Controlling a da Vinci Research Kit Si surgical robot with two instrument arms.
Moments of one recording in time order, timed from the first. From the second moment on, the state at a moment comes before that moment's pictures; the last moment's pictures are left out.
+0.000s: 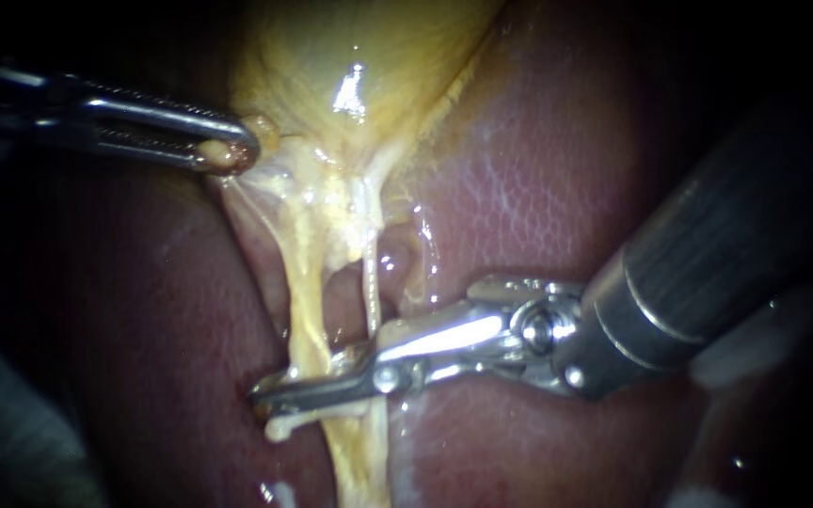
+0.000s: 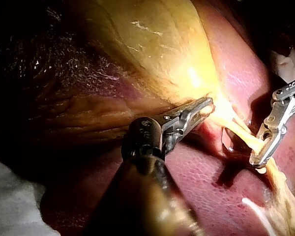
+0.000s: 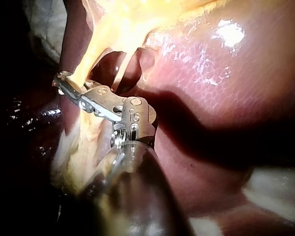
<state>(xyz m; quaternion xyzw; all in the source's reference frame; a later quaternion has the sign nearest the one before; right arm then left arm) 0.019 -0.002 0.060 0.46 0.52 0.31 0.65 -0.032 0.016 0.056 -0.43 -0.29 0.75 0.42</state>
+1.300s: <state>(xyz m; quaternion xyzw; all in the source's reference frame) 0.012 -0.001 0.058 0.34 0.57 0.20 0.72 -0.032 0.016 0.056 -0.43 -0.29 0.75 0.42</state>
